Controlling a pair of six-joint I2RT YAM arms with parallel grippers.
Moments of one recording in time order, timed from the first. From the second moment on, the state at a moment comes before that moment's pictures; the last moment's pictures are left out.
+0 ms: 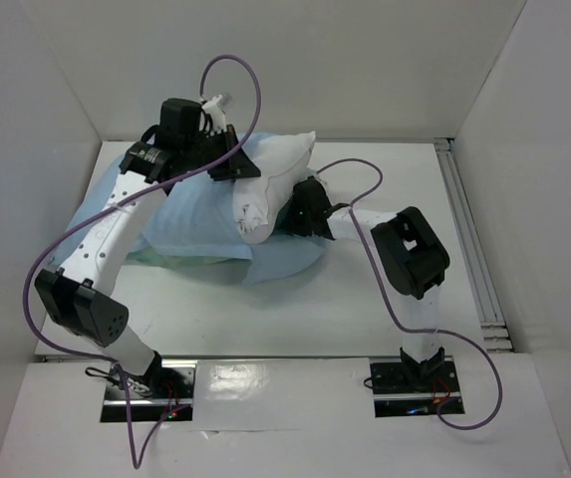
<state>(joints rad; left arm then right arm) -0.35 1.60 1.79 -0.74 0.45 -0.49 0.56 2.01 1.25 -0.01 0.03 0.84</state>
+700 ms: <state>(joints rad) -0.25 1.46 1.49 -0.54 0.60 -0.62 0.37 1.40 0.94 -0.01 -0.05 0.82</state>
